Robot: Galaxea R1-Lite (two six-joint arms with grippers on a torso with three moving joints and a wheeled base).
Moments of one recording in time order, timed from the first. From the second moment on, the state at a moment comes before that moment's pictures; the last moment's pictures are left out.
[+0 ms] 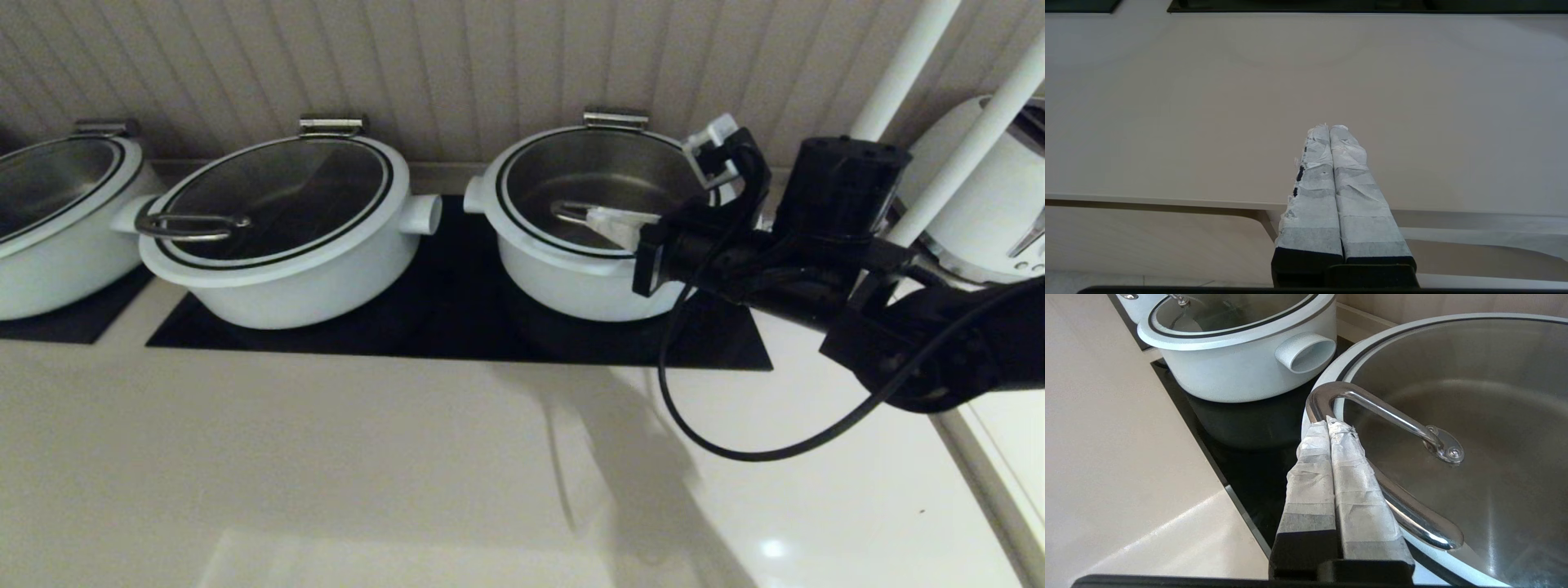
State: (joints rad) left arm 0.00 0.00 0.00 0.00 0.00 0.01; right arm 0.52 1.86 -1.12 -0.80 0.35 -0.09
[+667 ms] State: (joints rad) left arm 0.00 0.00 0.00 0.00 0.00 0.01; right arm 0.52 1.93 -1.10 -0.90 0.31 -0.10
